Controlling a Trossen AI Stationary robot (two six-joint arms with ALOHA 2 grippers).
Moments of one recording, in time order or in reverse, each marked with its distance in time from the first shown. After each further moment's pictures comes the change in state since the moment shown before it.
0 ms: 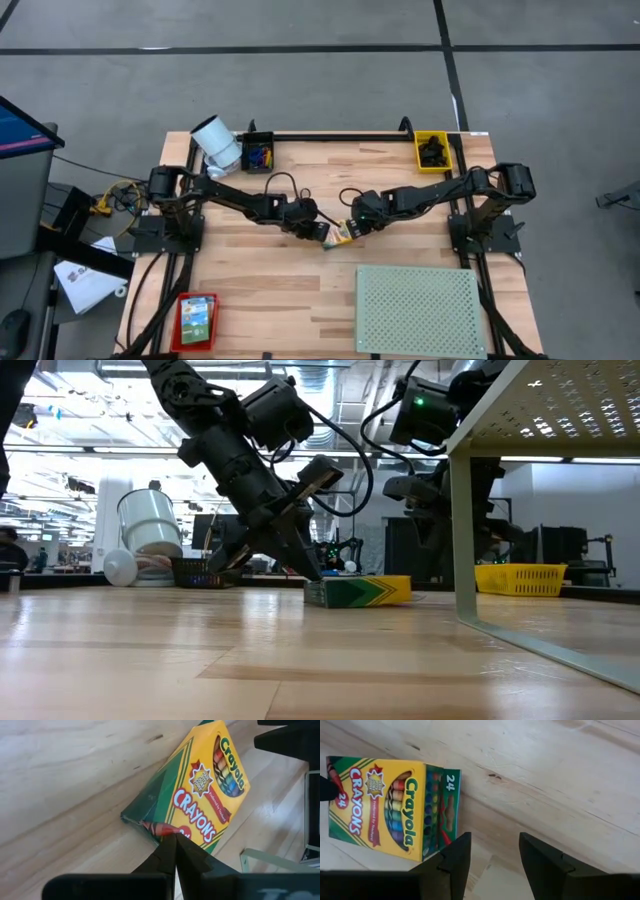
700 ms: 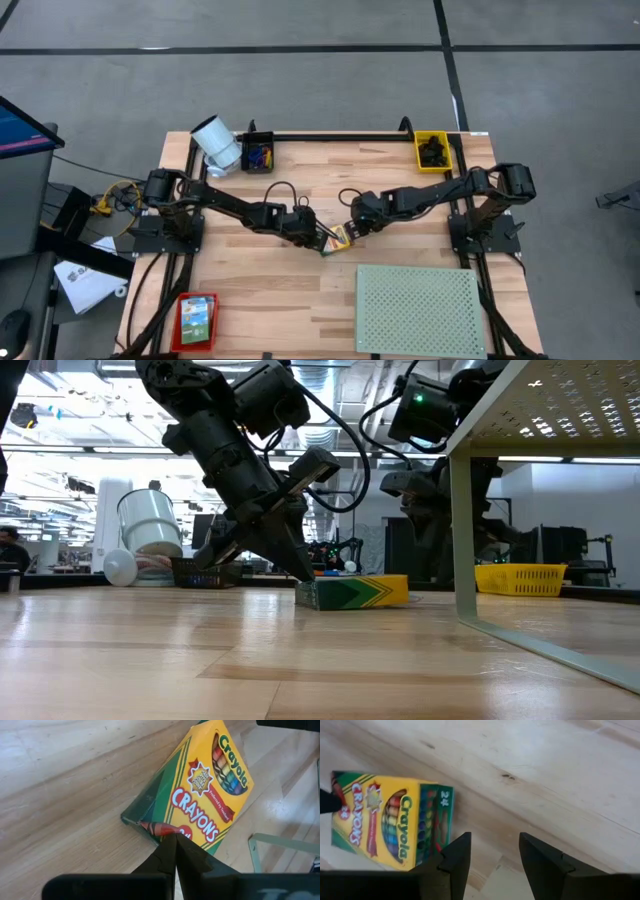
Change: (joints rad) left arm -0.090 -0.001 -0.001 -0.049 -0.086 -0.031; right arm 0.005 0.000 0.000 0.032 -0.015 -0.016
